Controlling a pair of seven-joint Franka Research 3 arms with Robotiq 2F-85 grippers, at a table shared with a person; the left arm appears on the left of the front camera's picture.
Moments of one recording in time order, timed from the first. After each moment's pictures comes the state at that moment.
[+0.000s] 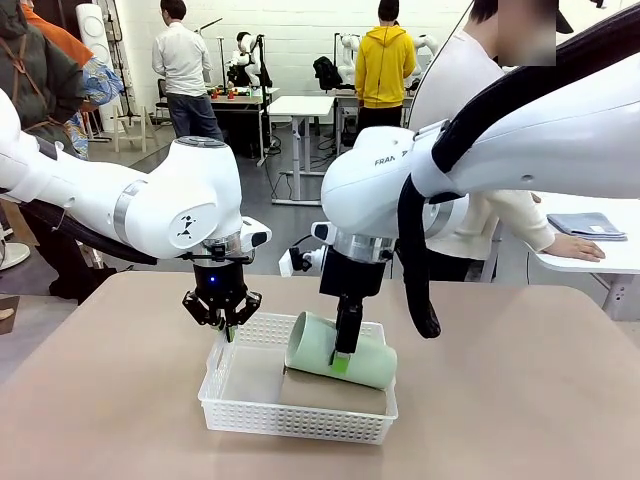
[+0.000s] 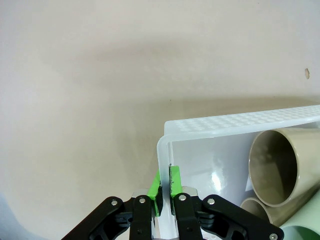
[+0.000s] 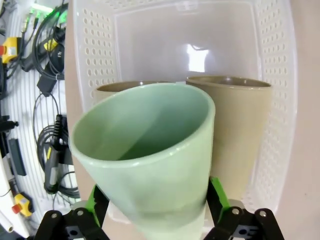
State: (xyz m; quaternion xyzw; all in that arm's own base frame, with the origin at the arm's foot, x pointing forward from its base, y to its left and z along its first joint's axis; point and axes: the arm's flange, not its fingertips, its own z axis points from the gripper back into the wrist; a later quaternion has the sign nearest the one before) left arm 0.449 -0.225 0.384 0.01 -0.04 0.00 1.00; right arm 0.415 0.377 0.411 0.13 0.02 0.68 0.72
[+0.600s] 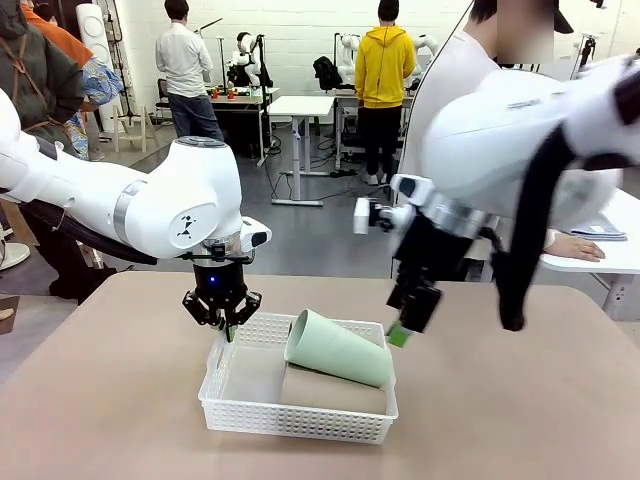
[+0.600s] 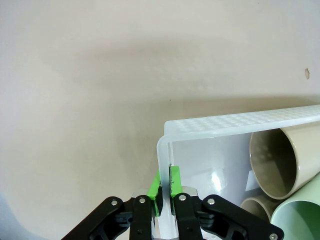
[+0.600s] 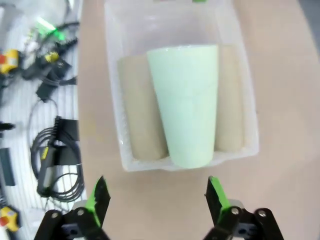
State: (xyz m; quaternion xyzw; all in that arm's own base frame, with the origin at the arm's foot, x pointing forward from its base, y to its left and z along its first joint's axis) left arm 0.449 -0.225 0.384 0.01 -0.04 0.01 1.00; right arm 0.367 0.254 0.467 0.16 -0.12 0.67 0.72
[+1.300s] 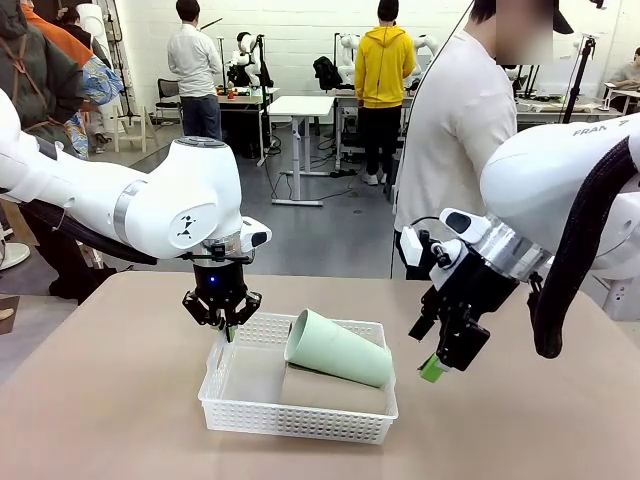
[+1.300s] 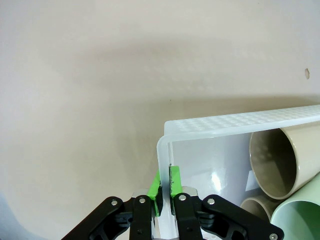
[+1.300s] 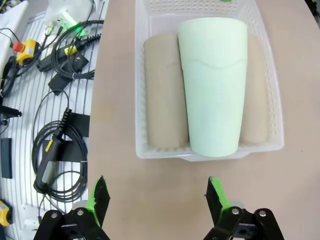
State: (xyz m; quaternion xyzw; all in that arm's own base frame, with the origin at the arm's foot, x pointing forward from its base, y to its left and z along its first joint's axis) left arm 0.449 -0.225 0.384 0.01 -0.04 0.01 1.00; right arm 0.357 0.217 0.433 0.21 -0.14 0.68 0.69
